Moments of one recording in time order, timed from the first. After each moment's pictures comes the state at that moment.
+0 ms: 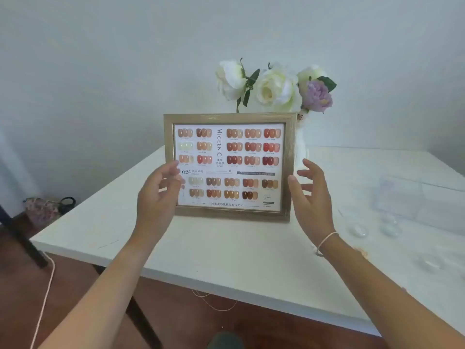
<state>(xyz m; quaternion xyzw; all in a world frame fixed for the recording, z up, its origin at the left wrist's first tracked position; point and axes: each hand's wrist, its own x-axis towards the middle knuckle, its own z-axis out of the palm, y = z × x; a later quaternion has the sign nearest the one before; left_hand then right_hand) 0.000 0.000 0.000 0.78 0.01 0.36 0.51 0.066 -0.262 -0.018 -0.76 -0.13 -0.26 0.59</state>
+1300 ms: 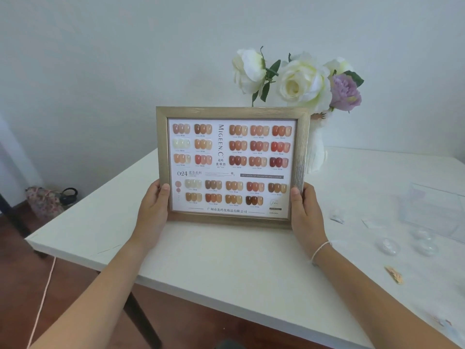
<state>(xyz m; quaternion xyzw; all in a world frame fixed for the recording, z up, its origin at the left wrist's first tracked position) 0.050 0.058 -0.055 0.74 0.08 0.27 0.61 0.101 -0.225 -0.053 -0.75 -0.12 -0.18 0.62</state>
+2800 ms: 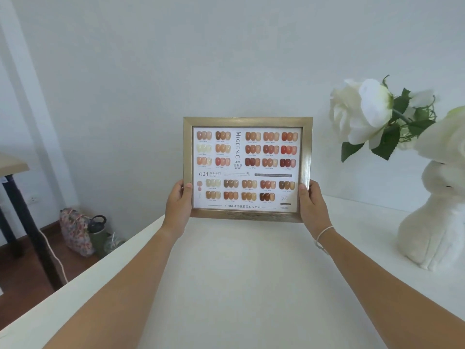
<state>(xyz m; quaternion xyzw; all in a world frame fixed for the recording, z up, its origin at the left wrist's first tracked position) 0.243 0.209 -0.039 0.69 0.13 0.36 0.62 0.337 -0.053 -0.030 -0.75 -0.19 -0.12 0.63</state>
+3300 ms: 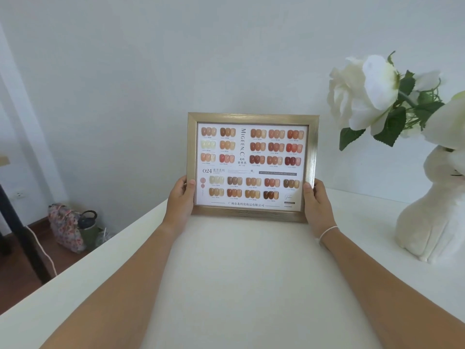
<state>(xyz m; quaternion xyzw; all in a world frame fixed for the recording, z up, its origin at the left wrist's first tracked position) 0.271 0.202 -0.060 0.69 0.10 0.33 0.63 0.356 -0.069 -0.051 -0.74 -0.16 -0.13 0.64</state>
